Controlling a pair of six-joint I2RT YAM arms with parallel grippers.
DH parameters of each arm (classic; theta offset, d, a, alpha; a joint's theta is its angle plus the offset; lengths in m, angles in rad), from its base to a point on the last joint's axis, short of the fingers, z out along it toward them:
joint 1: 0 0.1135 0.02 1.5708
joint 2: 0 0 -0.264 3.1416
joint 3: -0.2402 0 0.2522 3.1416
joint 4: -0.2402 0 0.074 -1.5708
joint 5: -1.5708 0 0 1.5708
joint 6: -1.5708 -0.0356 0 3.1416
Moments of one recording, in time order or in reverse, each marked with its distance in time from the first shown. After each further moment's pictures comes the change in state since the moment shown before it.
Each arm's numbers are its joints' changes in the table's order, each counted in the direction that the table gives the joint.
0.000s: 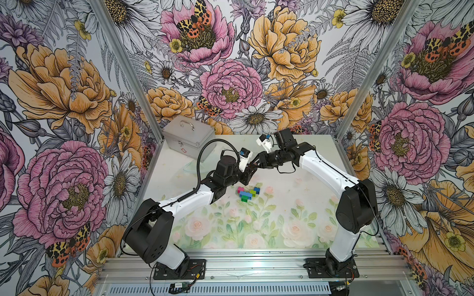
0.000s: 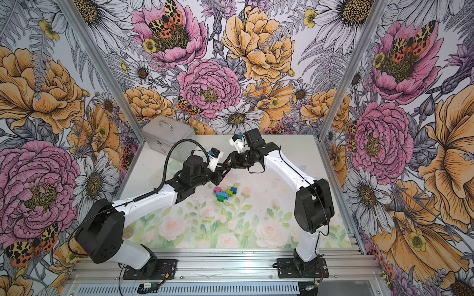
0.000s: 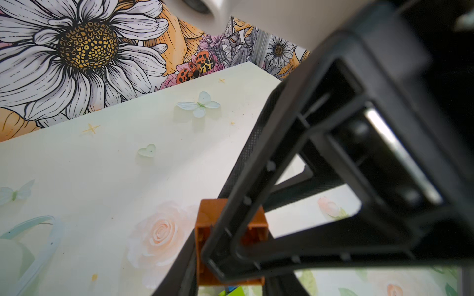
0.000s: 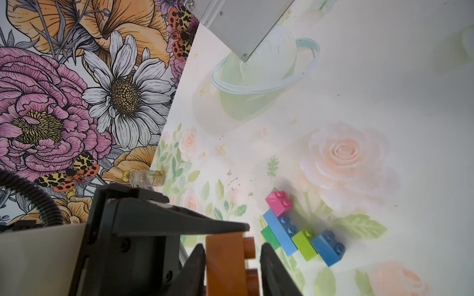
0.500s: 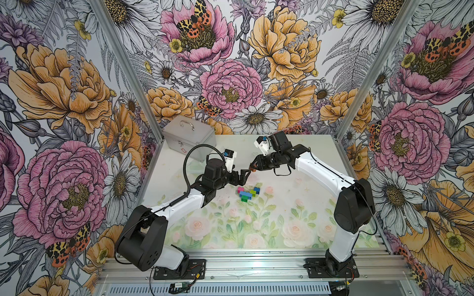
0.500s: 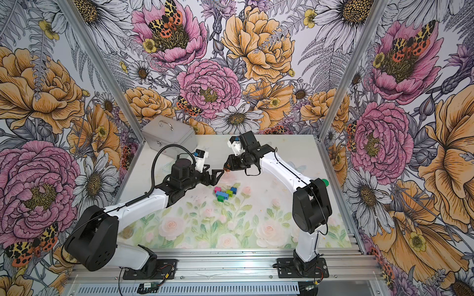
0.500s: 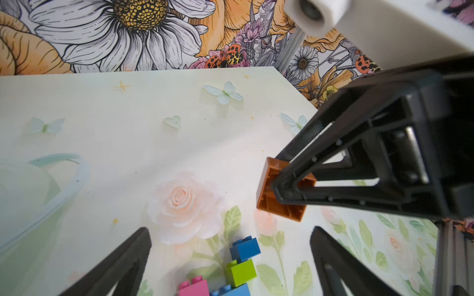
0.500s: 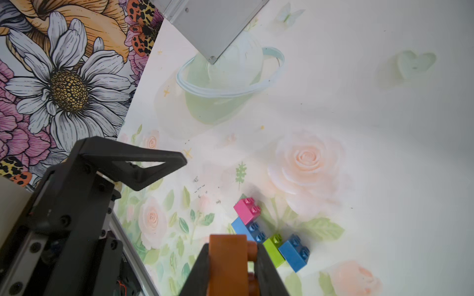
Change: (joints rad) left arm 0.158 0.143 0.207 0.060 -0.045 0.238; right arm 0.065 -0.016 0.025 0.035 -0.261 0.067
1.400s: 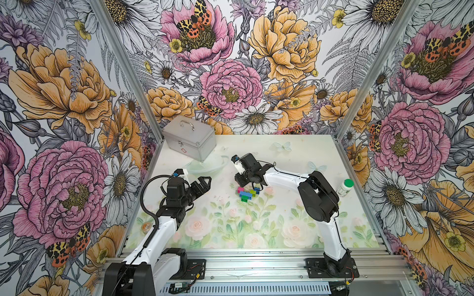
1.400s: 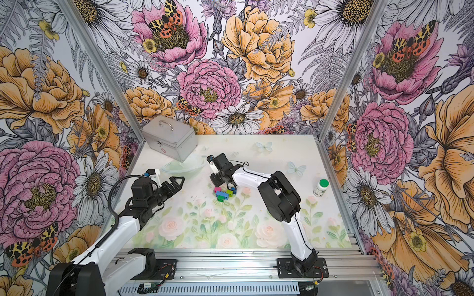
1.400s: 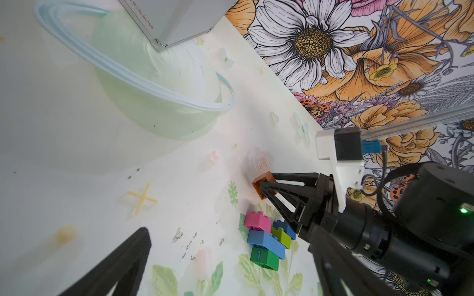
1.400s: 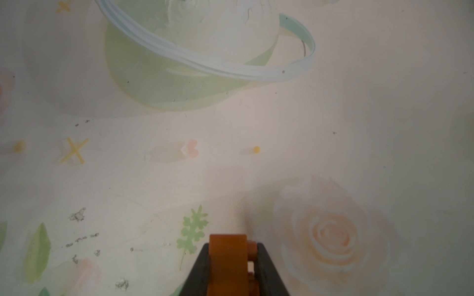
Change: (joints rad) left arm 0.411 0.371 0.286 -0.225 -0.067 0.405; right arm 0.187 -0.324 0.027 0.357 -0.325 0.217
